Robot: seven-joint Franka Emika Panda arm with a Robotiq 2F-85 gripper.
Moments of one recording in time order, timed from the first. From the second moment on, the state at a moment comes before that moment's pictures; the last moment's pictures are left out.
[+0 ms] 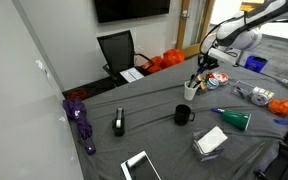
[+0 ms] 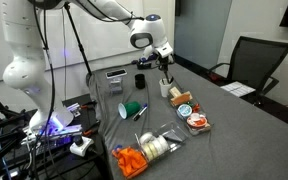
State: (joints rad) arm -0.05 0.36 -0.09 -1.96 0.43 2.60 0.37
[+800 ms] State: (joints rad) arm -0.13 0.16 -0.09 -1.98 0.60 2.21 0.09
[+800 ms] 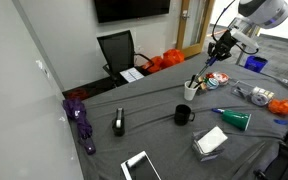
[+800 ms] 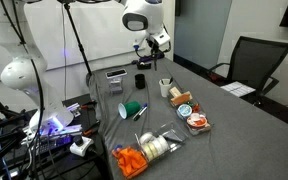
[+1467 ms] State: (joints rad) arm -0.13 0.26 -0.10 -1.98 0.30 2.12 0.19
